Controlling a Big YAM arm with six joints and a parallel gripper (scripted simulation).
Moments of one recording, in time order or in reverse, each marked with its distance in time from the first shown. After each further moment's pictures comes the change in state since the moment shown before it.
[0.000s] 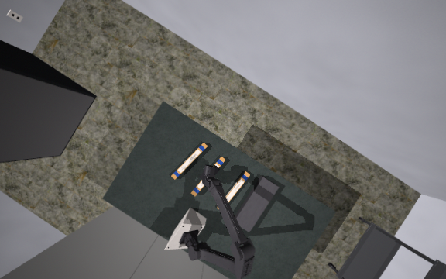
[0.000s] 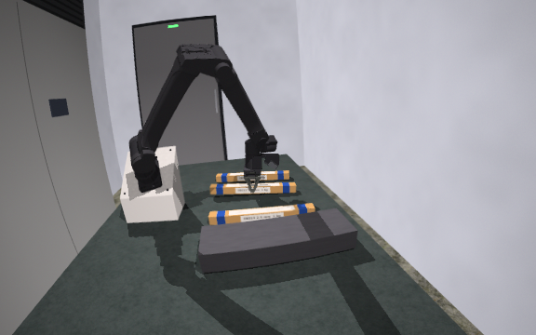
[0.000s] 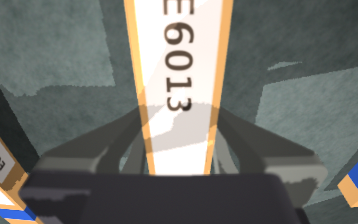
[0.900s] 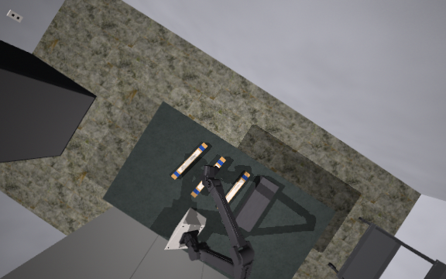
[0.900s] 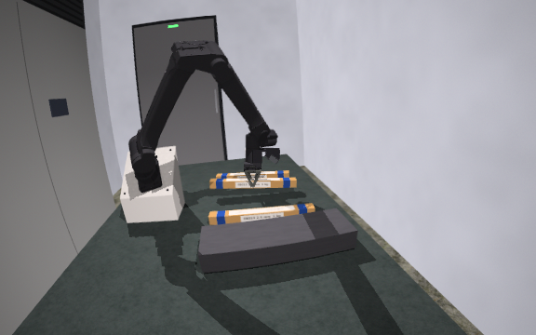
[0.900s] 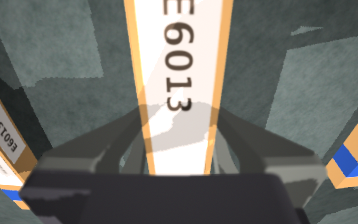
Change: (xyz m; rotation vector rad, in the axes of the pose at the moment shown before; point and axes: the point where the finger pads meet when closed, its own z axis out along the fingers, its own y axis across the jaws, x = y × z) arm -0.001 -0.002 -0.024 0.010 0.009 -0.004
